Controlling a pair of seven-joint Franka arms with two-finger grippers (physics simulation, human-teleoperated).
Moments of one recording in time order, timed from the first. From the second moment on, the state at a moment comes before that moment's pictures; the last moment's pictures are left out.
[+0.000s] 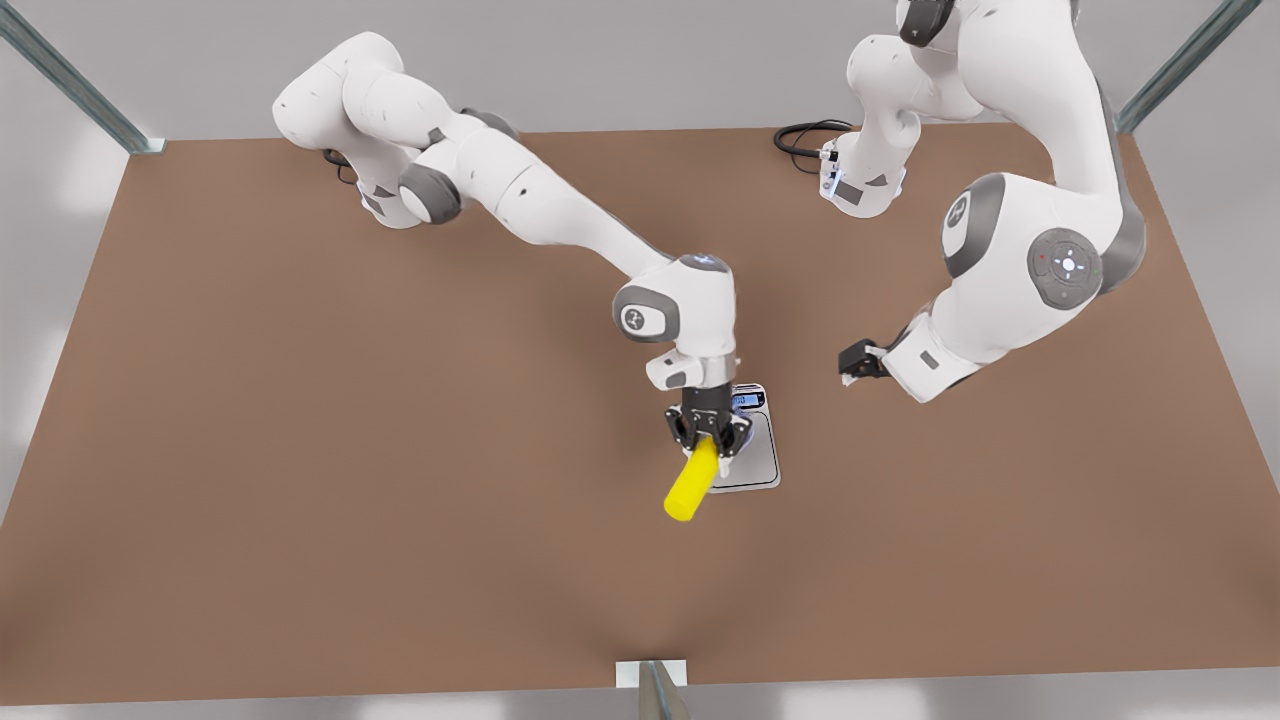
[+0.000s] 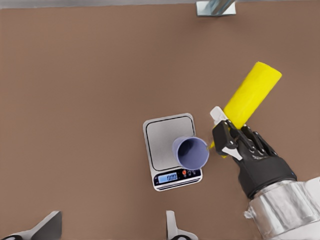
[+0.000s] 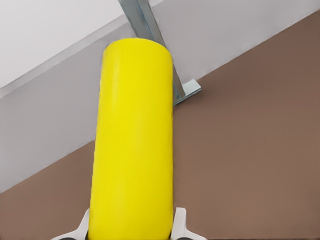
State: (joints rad) left arm -0.41 0.30 0.16 -1.31 -0.20 1.61 -0.12; right arm 0.83 1.17 -0.02 -0.62 -0.60 2.28 1.64
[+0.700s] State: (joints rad) left arm -0.41 0.38 0.15 -1.31 -0.20 1.74 -0.13; right arm 0.24 0.60 0.20 -1.37 0.66 2.43 1.38
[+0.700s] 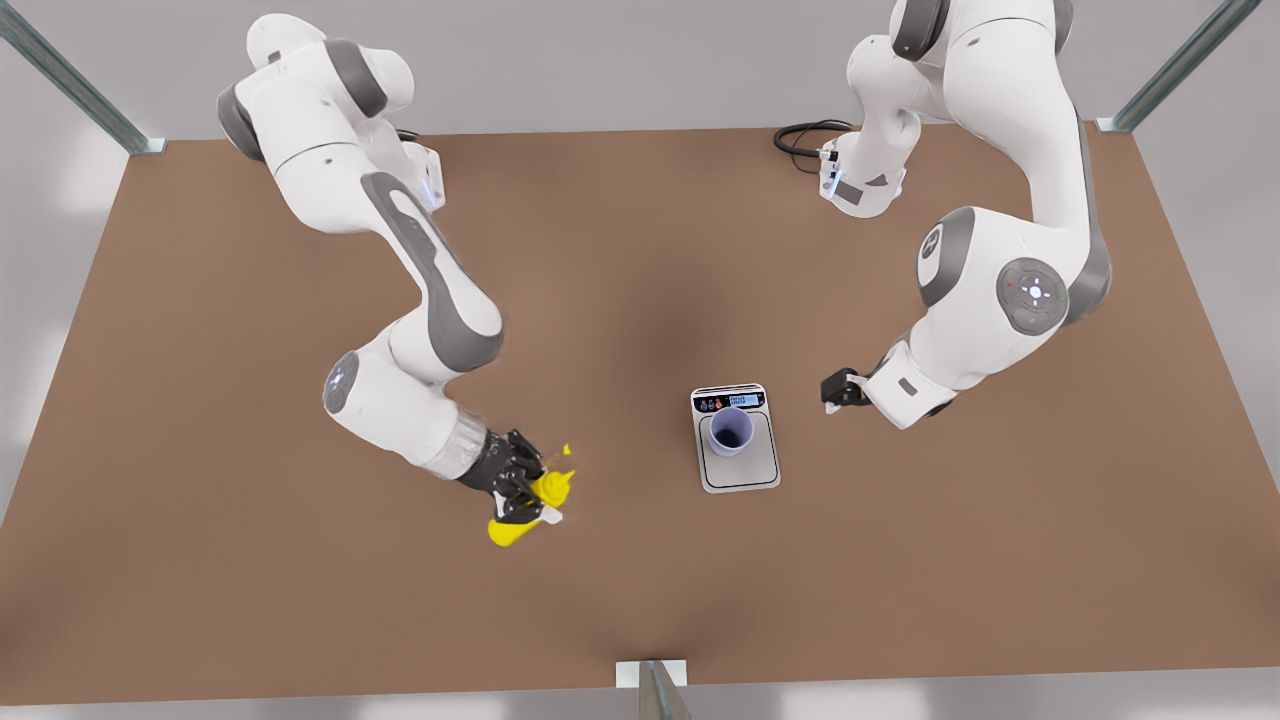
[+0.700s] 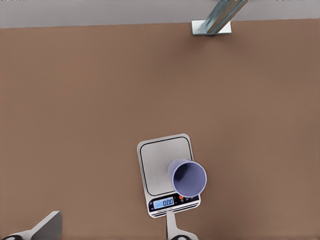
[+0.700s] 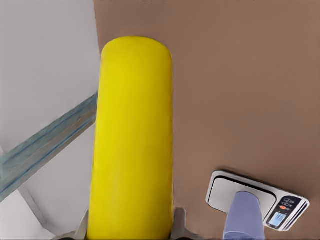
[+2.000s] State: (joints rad) left arm -0.41 0.38 0.14 -1.31 -0.20 1.74 -0.13; right arm -0.13 0.81 0.06 -1.66 1.25 1.71 0.66
